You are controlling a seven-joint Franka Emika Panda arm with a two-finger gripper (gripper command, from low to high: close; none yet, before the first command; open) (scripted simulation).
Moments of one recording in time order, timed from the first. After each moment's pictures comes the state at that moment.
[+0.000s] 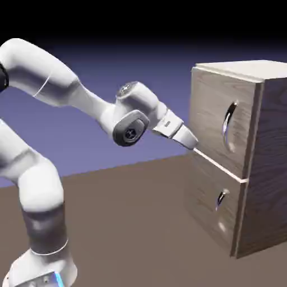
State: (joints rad) arm 0.03 -0.58 -0.02 -2.80 -0.05 3.03 0.71
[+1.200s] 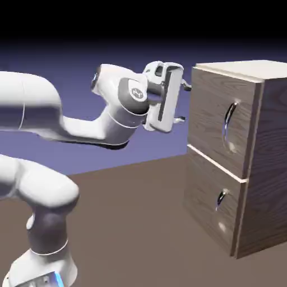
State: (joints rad) arm 0.58 -0.98 -0.71 -2.64 -1.62 2.89 -0.08
